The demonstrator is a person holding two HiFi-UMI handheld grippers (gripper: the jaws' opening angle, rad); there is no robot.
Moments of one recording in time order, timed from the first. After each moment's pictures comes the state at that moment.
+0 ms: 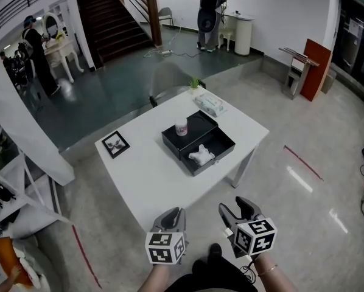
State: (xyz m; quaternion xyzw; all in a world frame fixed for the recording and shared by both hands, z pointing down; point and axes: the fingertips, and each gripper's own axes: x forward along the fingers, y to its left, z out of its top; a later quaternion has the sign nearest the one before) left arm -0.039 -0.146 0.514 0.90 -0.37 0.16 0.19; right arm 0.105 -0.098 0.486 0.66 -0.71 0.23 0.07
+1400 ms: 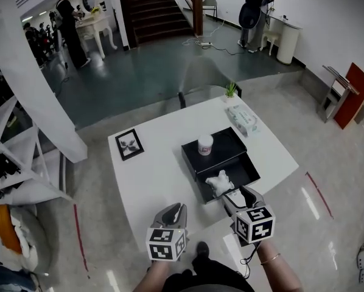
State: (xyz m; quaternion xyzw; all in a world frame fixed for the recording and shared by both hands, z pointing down) left arm -0.012 -0.282 0.522 0.85 -0.46 0.15 0.21; right arm 0.148 -0.294 0.506 0.57 -0.78 0.19 0.18
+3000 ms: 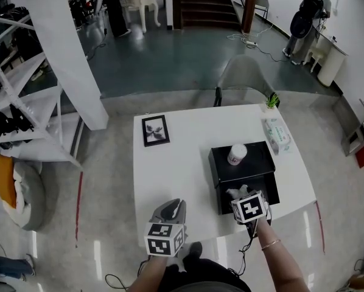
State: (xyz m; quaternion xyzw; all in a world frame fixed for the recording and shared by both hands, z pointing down) left arm -0.072 -0.325 0.543 0.78 -0.56 0.12 0.26; right arm 0.130 -0.381 0.613 0.43 -0.74 0.22 0.47
